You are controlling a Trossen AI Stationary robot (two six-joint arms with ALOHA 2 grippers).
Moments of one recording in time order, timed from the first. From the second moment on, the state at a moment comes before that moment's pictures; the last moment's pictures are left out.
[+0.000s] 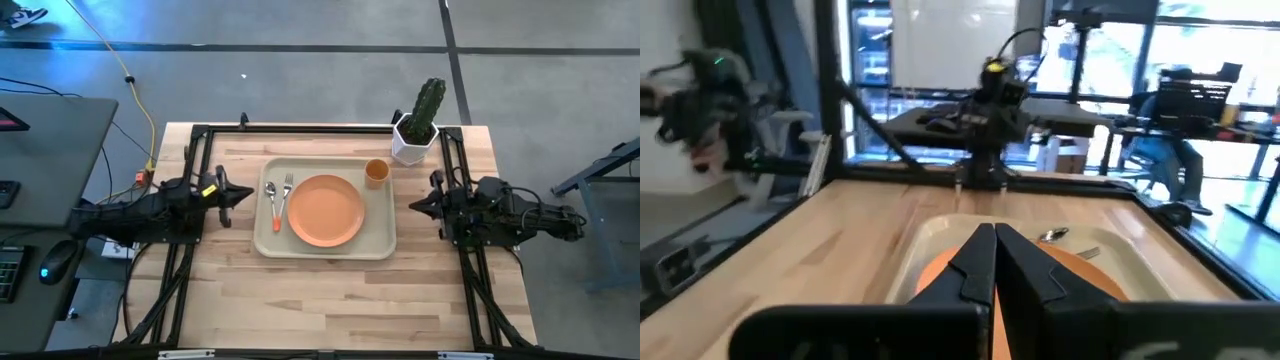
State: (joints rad) left arm 0.16 0.05 0.01 0.02 -0.09 -0.13; right arm -0.11 0.00 0.15 -0.10 -0.20 -0.07
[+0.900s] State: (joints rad) left arm 0.16 0.14 0.01 0.16 -0.06 -0.08; right arm -0.11 0.00 0.15 -0.14 -0.25 -0.09
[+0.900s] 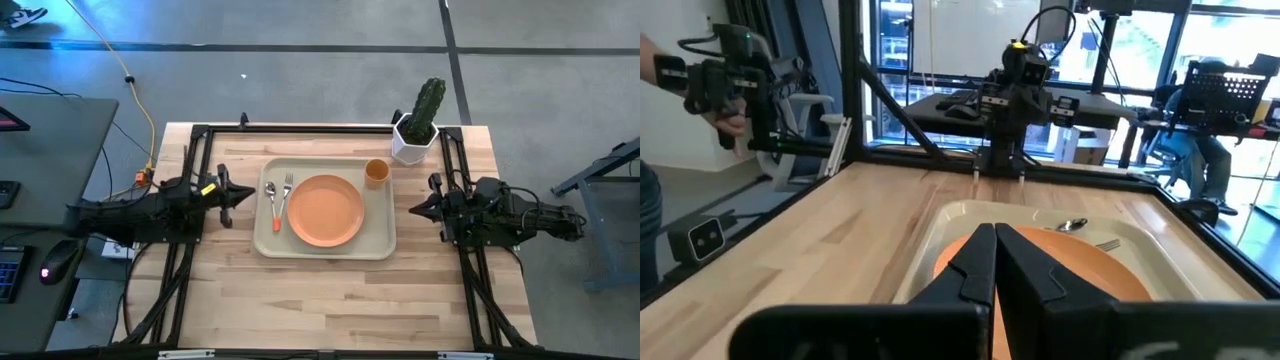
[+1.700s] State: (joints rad) left arm 0.28 0.00 0.01 0.11 -0.01 -0.13; right arm -0.10 0.01 0.01 0.13 -0.35 0.03
